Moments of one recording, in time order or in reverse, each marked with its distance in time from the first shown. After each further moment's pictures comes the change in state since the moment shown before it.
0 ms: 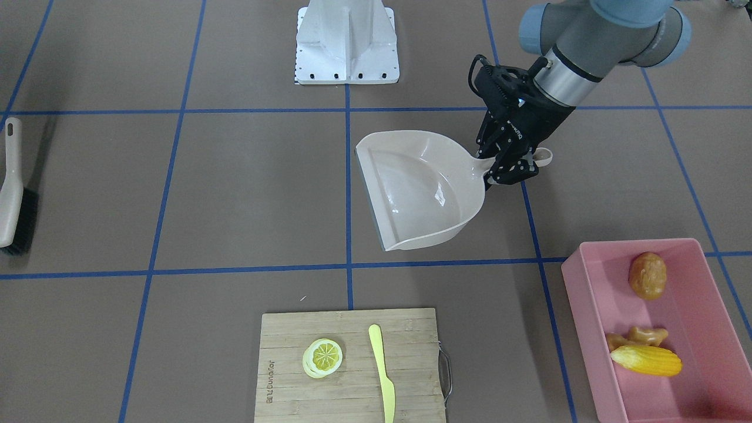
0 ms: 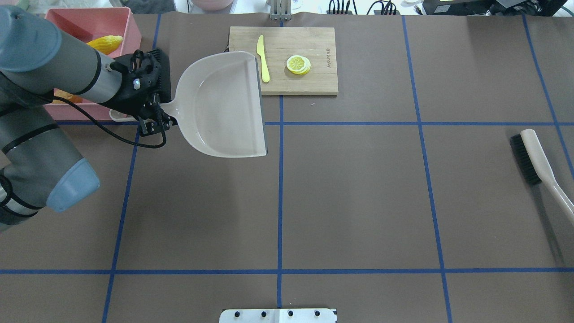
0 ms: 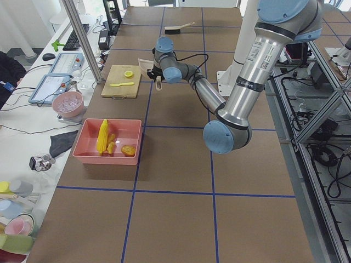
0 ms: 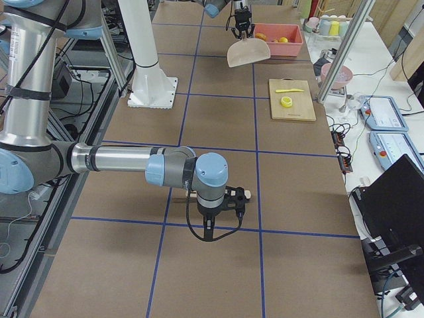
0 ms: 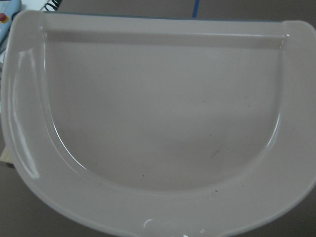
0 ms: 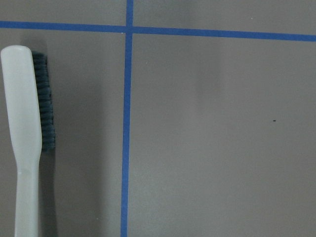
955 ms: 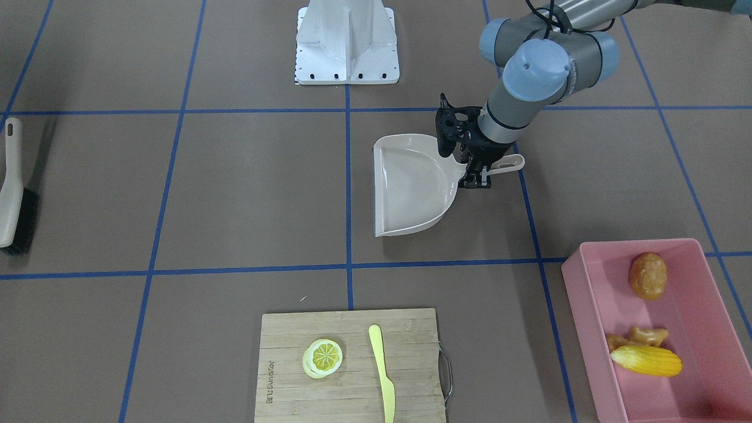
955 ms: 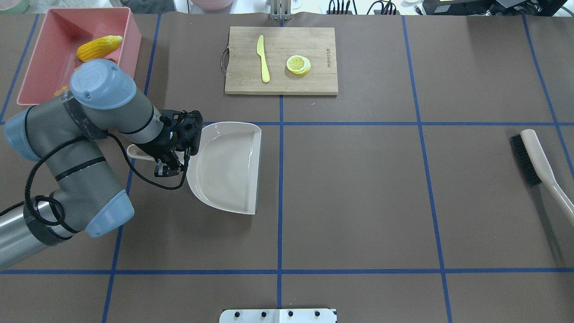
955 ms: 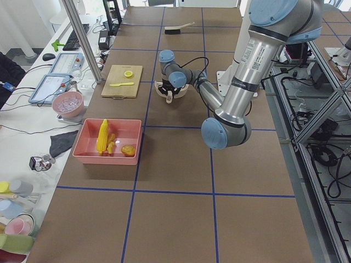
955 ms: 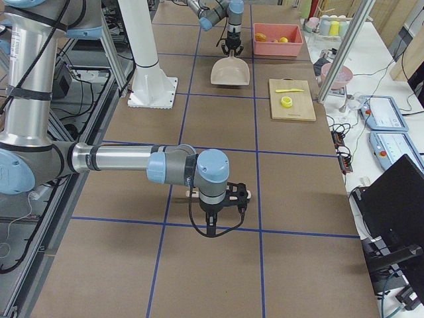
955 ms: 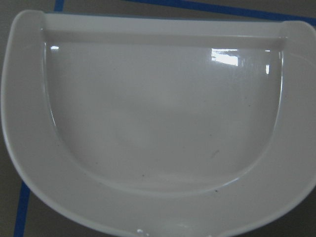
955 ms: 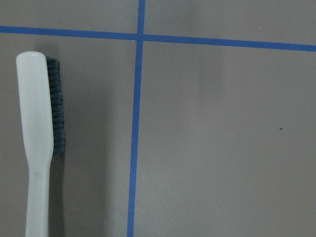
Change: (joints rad) left arm 0.123 -0.036 0.109 0.172 -0.002 0.226; right arm -0.004 0.004 0.015 0.003 0.009 -0.003
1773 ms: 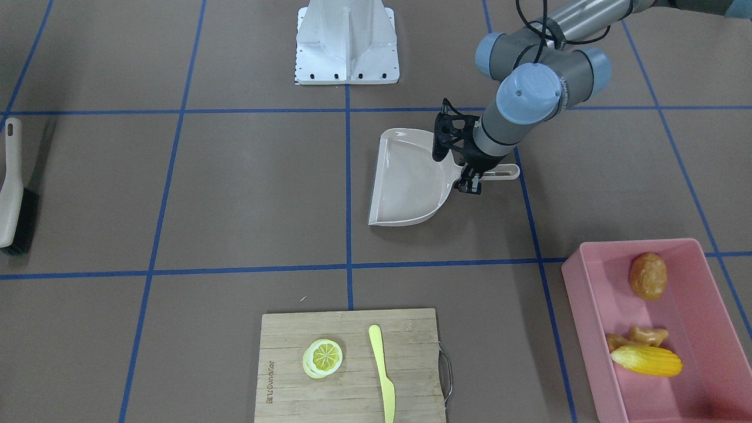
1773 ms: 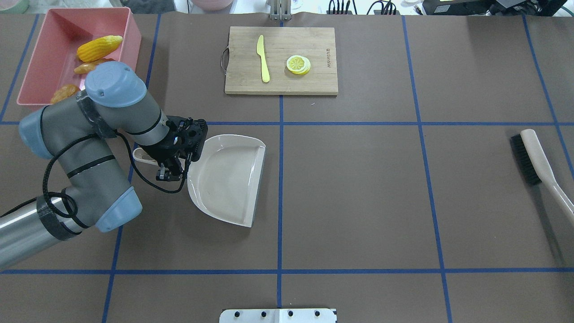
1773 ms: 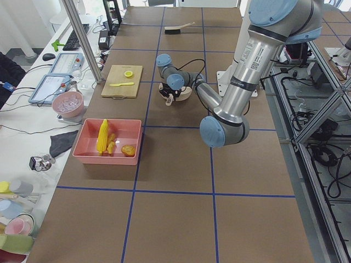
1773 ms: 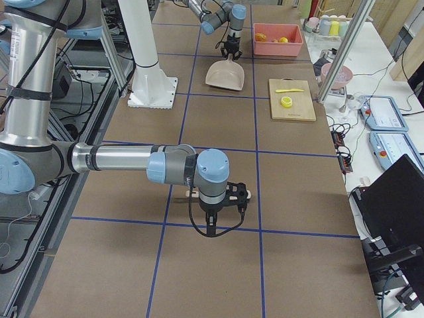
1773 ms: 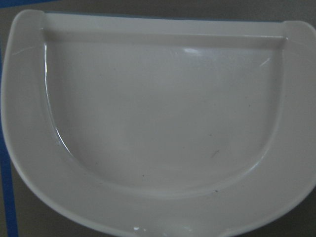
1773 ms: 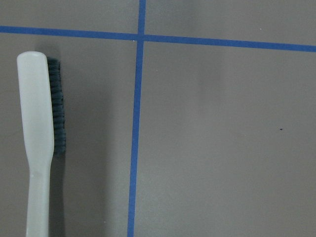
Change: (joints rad) left arm 0.002 -0.018 0.060 0.002 -0.073 0.040; right arm 0.000 0.000 0.001 0.000 0.000 -0.001
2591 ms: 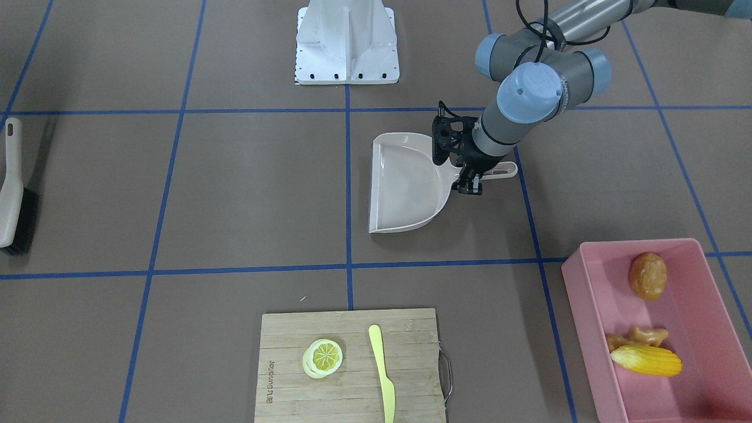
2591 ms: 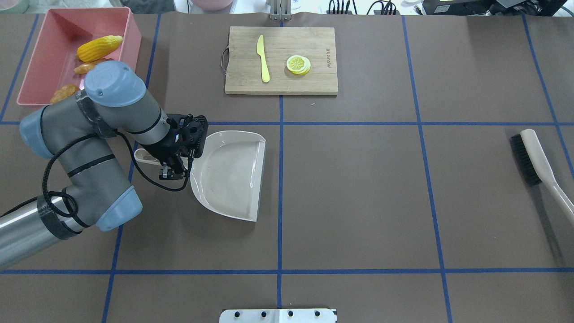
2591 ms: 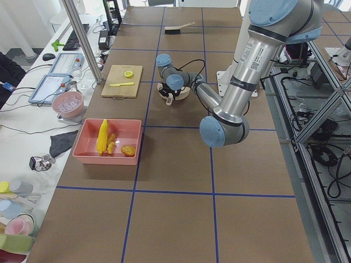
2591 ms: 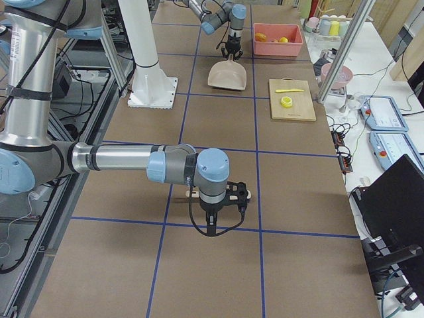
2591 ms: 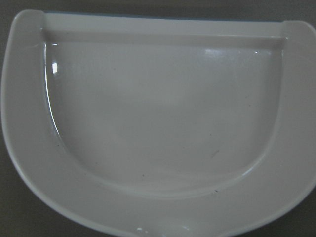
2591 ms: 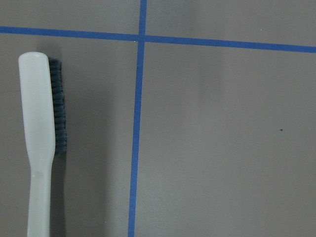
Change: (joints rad) left arm 0.001 -0.001 0.009 -0.034 0.002 -0.048; right arm 0.000 0.000 0.003 -0.001 0.000 0.000
